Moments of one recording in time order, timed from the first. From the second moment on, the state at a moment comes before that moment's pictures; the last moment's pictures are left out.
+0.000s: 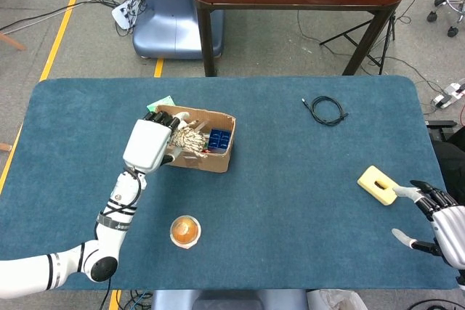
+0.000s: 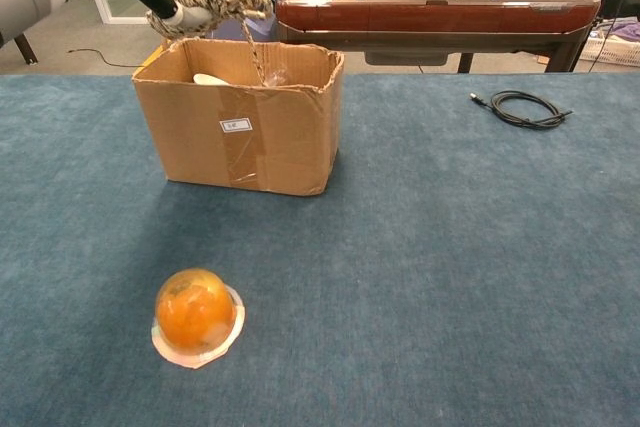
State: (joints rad) left arm -0.80 -1.46 -0.34 -1.71 1.16 1.29 0.62; right arm 0.04 -0.94 -0.03 -1.63 -1.74 1.63 0.32
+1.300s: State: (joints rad) left arm -0.59 -1.30 -0.06 -2.00 1.45 1.39 0.54; right arm 0.04 -0.94 -0.03 -1.63 -1.73 1.62 0.32
